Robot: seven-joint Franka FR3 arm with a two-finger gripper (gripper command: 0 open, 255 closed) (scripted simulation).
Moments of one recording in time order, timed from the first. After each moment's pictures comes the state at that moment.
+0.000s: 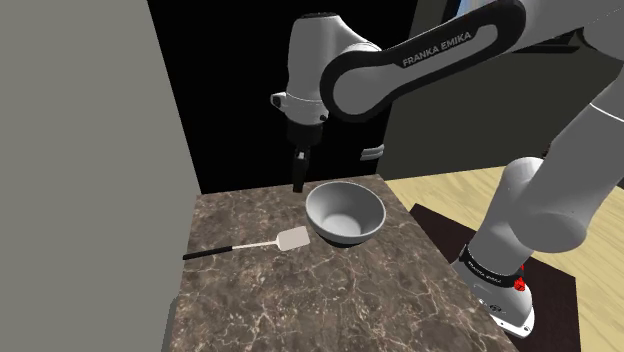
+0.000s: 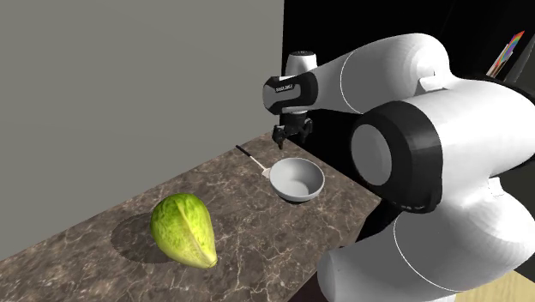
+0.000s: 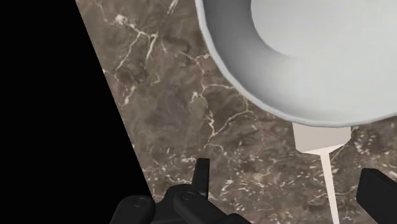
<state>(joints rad) 0.21 -0.18 0.28 -2.23 0.06 2.13 -0.18</state>
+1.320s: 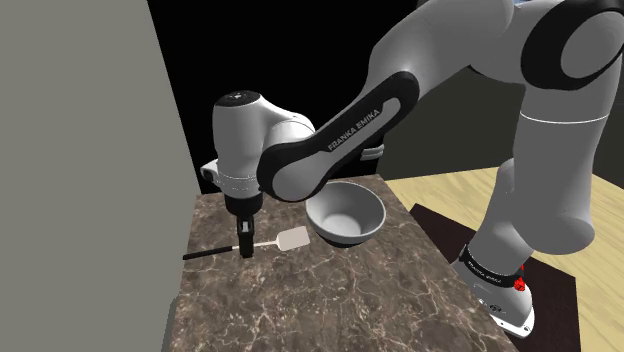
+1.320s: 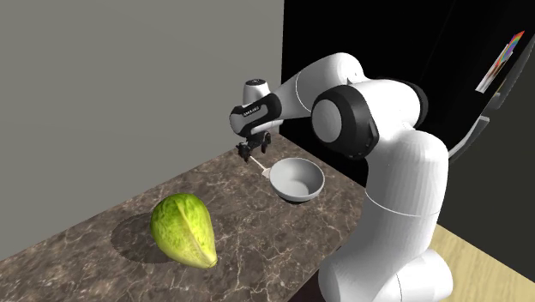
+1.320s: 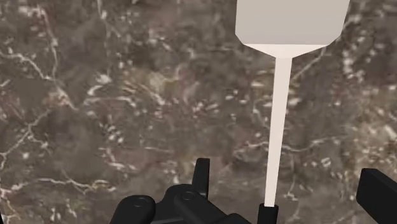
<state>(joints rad) 0.34 0.29 0.37 -1.97 -0.12 2.30 -0.15</state>
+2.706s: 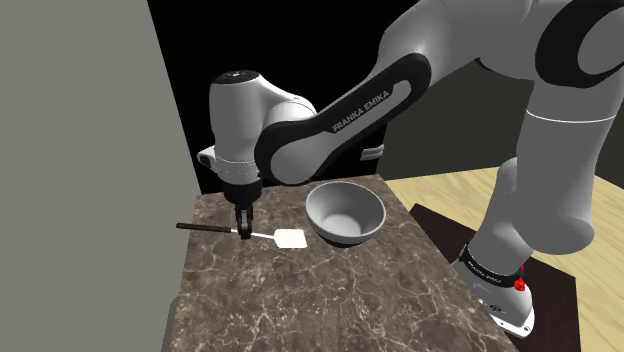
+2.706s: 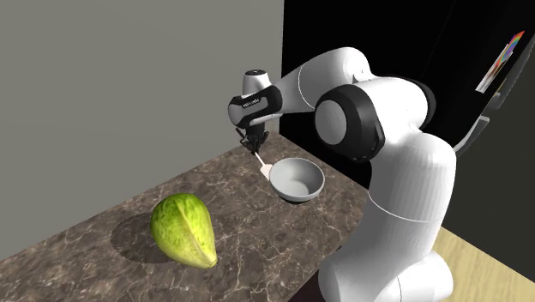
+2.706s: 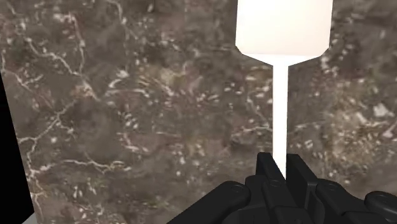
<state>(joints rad) 0.34 0.24 0.38 -1.94 -0.10 2.23 -0.16</state>
